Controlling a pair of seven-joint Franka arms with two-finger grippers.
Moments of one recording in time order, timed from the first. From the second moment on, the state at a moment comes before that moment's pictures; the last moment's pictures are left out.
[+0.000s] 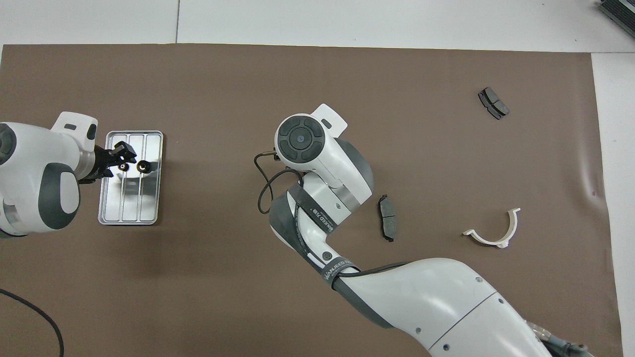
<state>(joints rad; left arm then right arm) 0.09 0.25 -0.04 -2.09 -0.02 2.45 -0.43 0.56 0.67 0.07 -1.38 -0.19 2.16 0.66</state>
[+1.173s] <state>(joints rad) 0.09 0.27 -0.04 -2.10 -0.02 2.50 -0.41 0.56 0.65 0.09 -1.52 -0.14 2.21 0.66</state>
